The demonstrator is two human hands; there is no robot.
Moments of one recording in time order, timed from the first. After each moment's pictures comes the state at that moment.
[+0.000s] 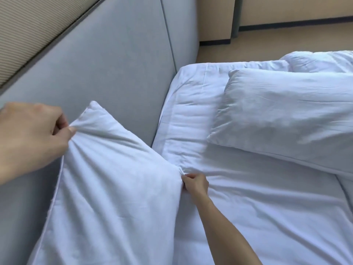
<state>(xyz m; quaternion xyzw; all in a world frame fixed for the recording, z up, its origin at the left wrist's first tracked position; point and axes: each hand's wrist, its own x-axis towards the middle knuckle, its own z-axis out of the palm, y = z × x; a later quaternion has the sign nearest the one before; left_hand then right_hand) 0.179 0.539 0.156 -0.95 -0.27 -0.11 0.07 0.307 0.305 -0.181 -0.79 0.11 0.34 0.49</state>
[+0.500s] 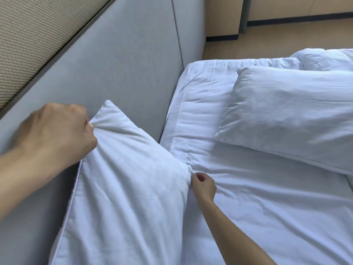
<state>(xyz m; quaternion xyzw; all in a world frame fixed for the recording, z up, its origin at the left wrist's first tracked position) 0.199 0.528 0.160 -0.93 -0.31 -0.02 0.16 0.282 0.297 -0.164 -0.76 0.16 0.31 0.54</state>
